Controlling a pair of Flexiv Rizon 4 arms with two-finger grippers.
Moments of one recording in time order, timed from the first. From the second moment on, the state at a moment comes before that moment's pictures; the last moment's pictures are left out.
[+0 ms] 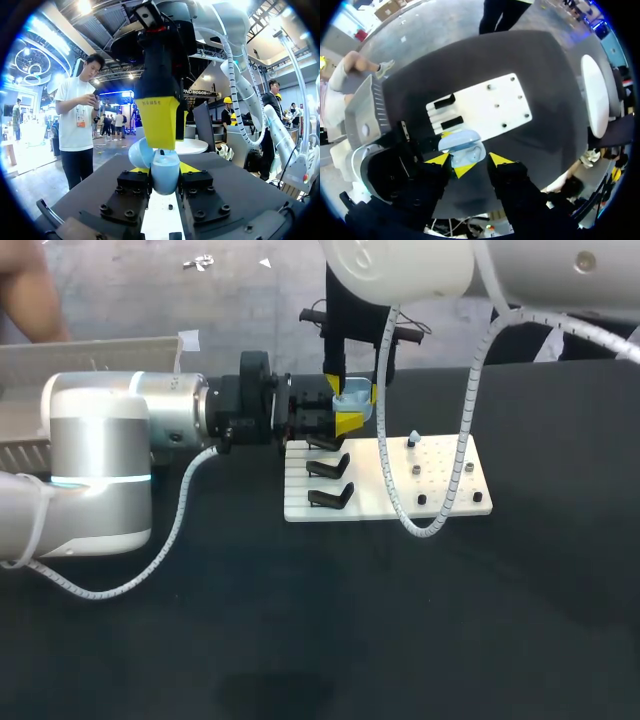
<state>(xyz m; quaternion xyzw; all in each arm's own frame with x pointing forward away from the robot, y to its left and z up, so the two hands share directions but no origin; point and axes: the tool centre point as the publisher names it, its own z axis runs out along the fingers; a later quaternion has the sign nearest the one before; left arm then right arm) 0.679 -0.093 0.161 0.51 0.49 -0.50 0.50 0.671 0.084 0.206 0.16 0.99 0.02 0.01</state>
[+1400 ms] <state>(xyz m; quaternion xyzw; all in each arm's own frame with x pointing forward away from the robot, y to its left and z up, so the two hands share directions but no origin) 0.679 -0.093 0.161 0.51 0.49 -0.50 0.50 0.660 0.012 0.224 0.06 0.98 0.06 0.15</state>
